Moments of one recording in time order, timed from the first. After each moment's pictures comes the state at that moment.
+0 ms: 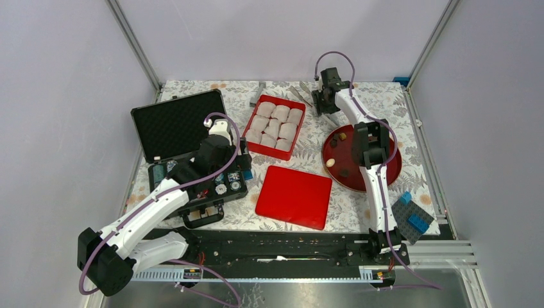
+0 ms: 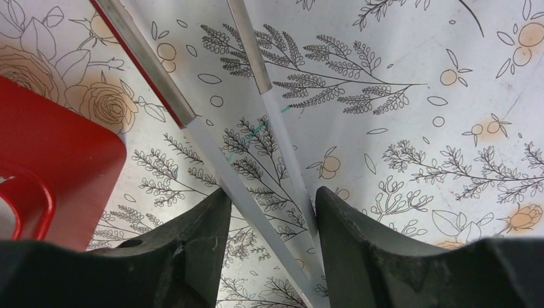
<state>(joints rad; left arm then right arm) -0.63 1.02 0.84 -0.46 -0.26 -0.52 0.23 2.57 2.33 -0.78 0.04 -0.05</state>
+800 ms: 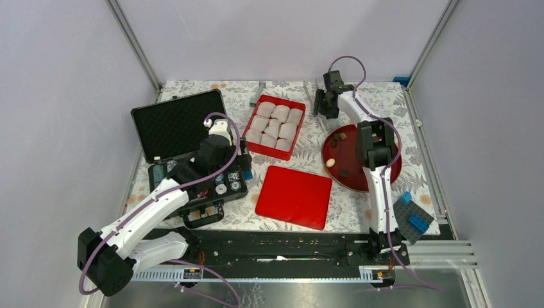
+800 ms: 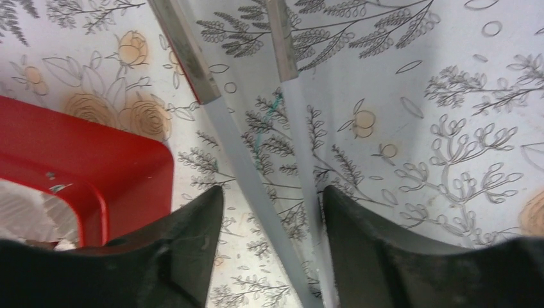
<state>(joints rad) -0.63 1.02 0.84 -0.46 -0.26 -0.52 0.23 2.47 2.13 -0.66 -0.01 0.37</state>
